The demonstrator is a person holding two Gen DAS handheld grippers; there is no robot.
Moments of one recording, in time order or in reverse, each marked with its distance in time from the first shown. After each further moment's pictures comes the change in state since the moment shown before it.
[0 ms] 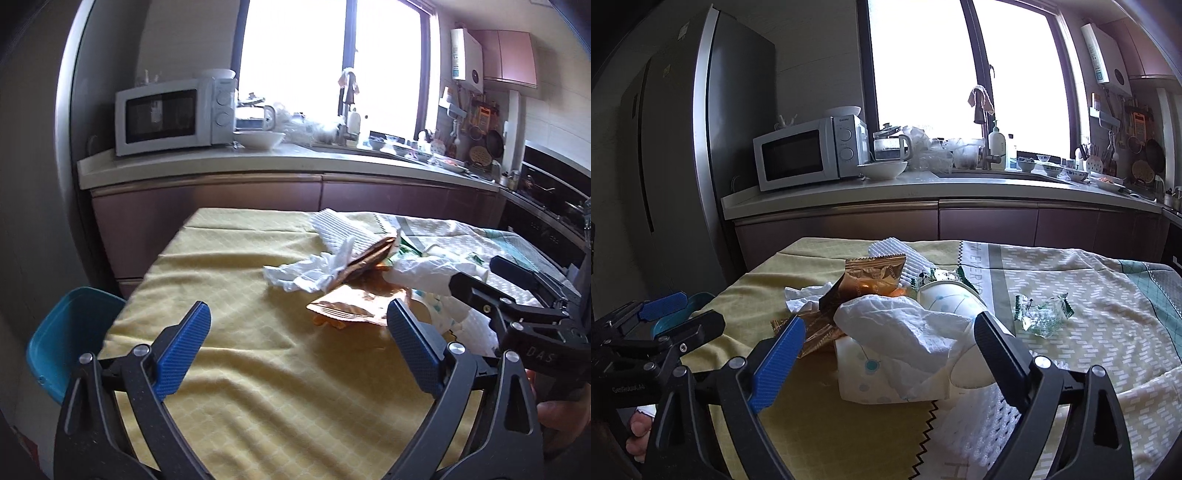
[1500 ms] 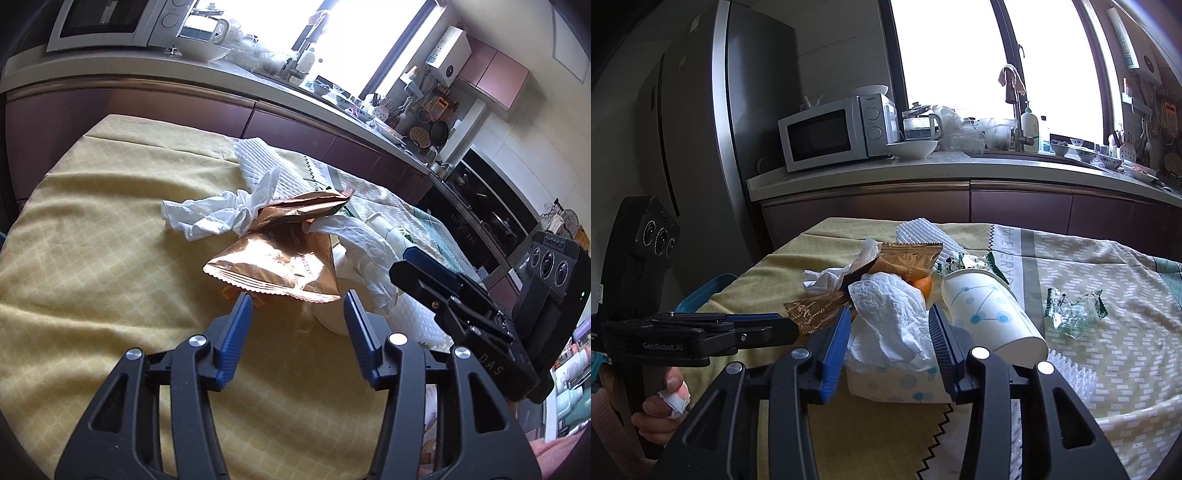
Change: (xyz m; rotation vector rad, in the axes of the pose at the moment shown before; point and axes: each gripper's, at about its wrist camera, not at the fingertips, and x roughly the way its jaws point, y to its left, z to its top) left arm 0.084 0.002 0.000 -0.219 0.279 -0.410; right arm 0.019 -0.005 0.003 -0.022 0.095 0.142
